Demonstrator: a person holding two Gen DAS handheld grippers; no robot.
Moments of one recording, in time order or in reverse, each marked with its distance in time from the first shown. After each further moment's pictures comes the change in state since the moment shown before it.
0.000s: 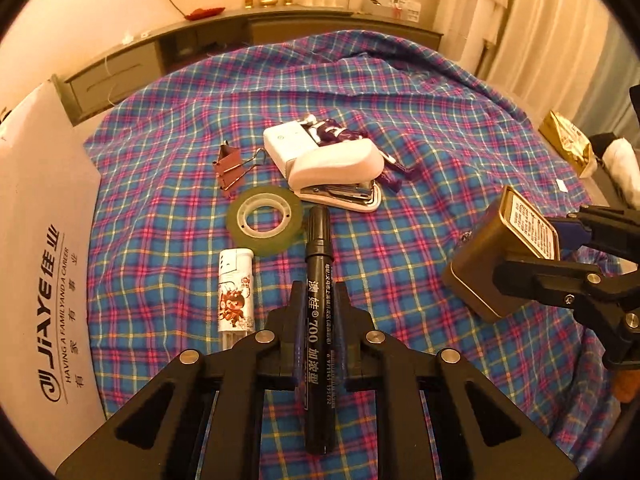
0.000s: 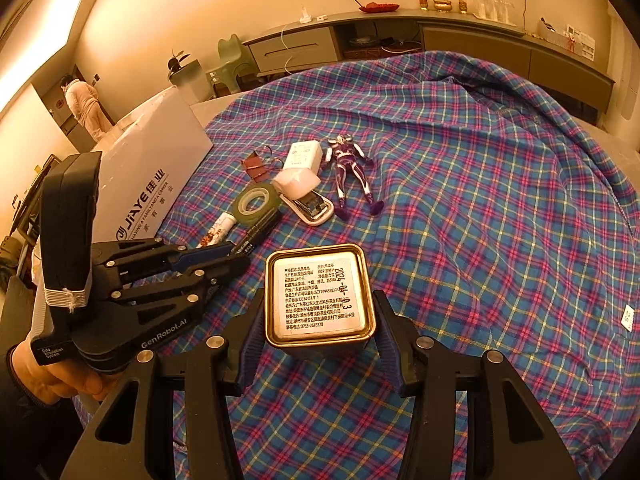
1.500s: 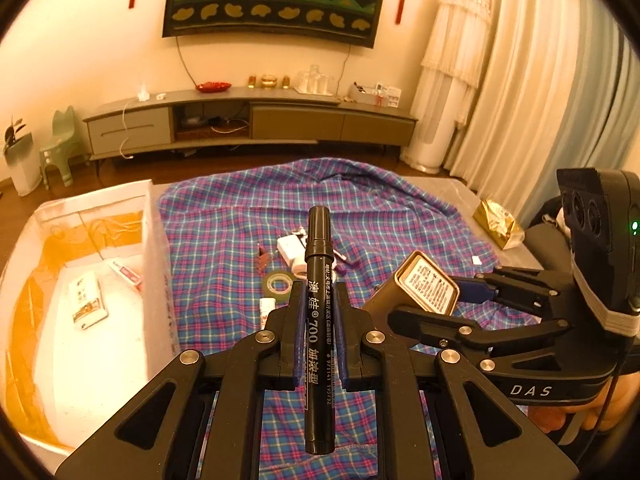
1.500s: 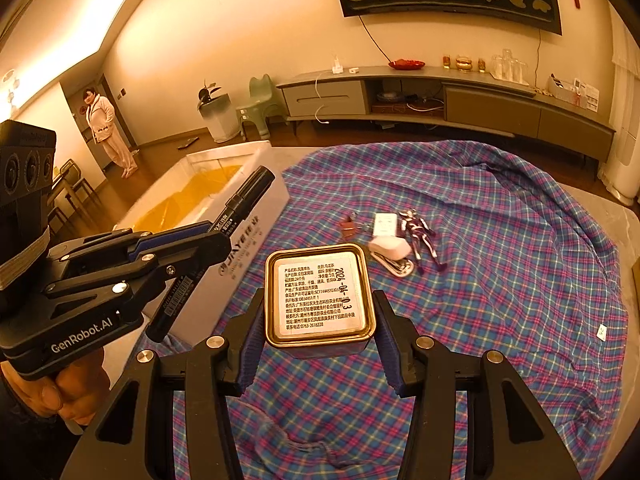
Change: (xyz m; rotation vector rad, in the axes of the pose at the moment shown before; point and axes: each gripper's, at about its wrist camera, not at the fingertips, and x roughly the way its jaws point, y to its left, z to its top) left arm -0.185 0.022 -0.005 -0.054 -0.280 -0.093; right arm -0.084 0.105 0.002 -0.077 -0.171 0.015
